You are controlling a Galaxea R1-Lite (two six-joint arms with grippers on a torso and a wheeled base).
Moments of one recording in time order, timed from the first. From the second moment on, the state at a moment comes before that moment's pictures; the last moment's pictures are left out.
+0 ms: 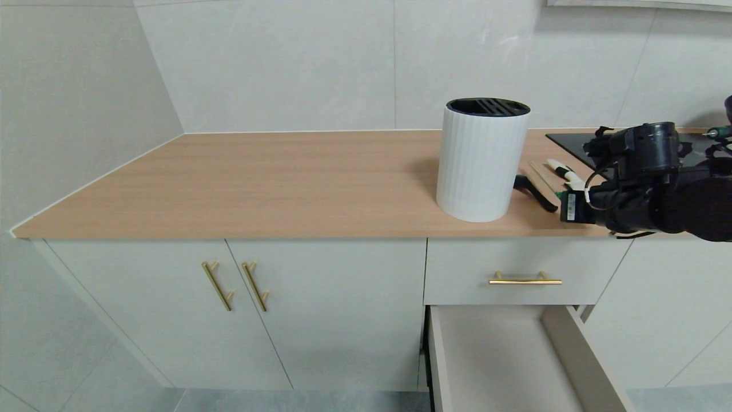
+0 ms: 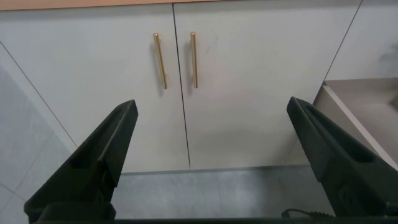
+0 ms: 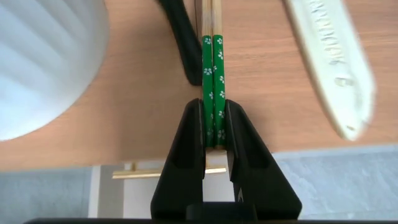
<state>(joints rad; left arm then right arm) 0.00 0.00 0.00 0.00 -0.05 0.01 0.18 1.81 -1.21 -0.14 -0.23 0.13</state>
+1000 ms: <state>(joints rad) 0.00 0.00 0.00 0.00 -0.05 0.01 0.26 1.18 -1.02 0.45 0.07 0.19</state>
